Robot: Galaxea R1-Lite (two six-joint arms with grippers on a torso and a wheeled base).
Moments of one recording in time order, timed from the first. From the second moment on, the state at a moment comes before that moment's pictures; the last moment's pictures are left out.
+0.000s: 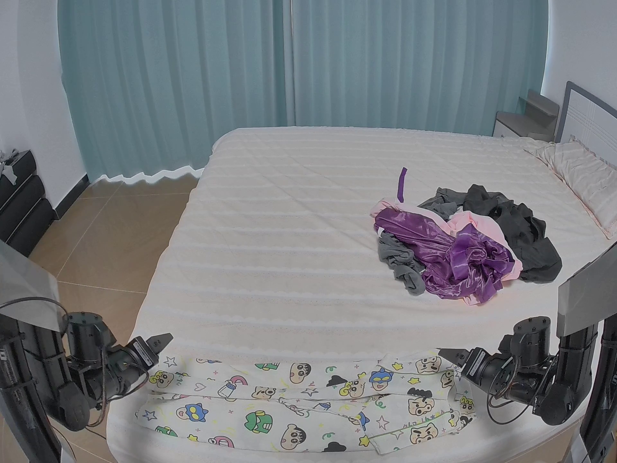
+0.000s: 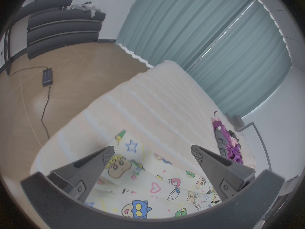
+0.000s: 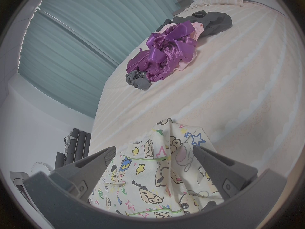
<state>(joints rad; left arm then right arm) -0.06 2.11 -0.02 -1.50 -0.04 -0.72 0.32 2.20 -0.02 -1.55 0.02 0.85</state>
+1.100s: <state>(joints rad) 0.21 2.13 -0.18 -0.94 -0.45 -0.14 0.33 2.24 -0.02 -1.55 0.00 0.85</state>
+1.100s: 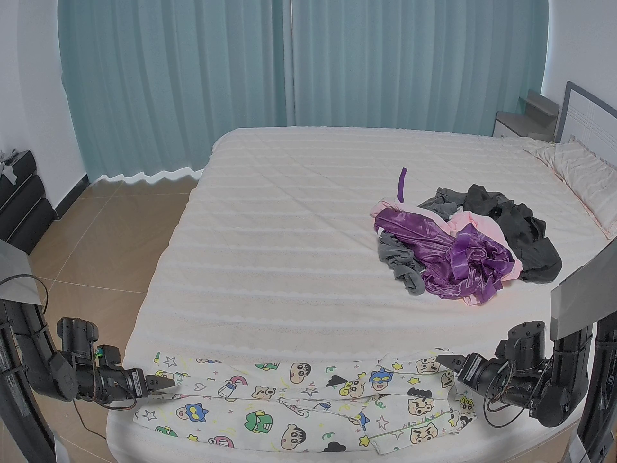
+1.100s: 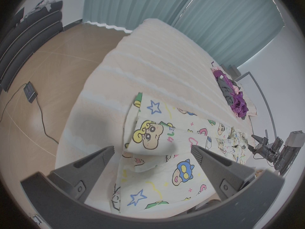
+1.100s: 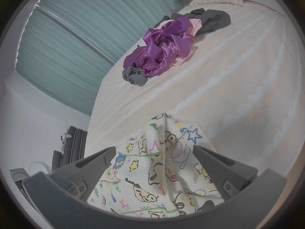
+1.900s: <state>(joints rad) 0.05 2.22 -0.28 -0.89 -0.22 -0.11 0.33 2.24 -0.02 -1.55 0.00 0.85</state>
